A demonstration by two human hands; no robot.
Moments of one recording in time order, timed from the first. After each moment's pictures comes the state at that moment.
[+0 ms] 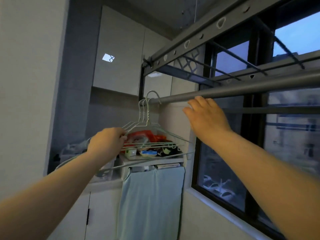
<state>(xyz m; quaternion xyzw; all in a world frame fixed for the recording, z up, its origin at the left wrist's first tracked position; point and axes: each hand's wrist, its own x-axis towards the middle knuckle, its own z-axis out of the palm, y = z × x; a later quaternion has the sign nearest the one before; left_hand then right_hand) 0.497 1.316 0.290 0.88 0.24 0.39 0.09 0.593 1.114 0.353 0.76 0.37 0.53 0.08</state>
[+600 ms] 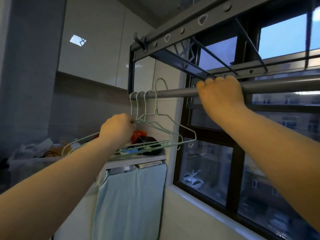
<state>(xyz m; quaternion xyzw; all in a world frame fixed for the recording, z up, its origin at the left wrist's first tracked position) 0.614 1.381 0.316 0.89 0.14 0.40 0.15 0.640 1.172 0.393 0.81 0.17 0.51 0.23</state>
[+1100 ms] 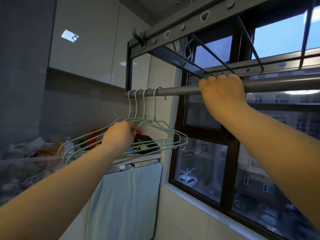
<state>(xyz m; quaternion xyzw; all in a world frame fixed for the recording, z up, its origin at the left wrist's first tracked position) 0.631 1.382 0.297 0.91 0.12 0.37 0.16 0.641 1.170 0.390 0.81 0.15 0.51 0.23</state>
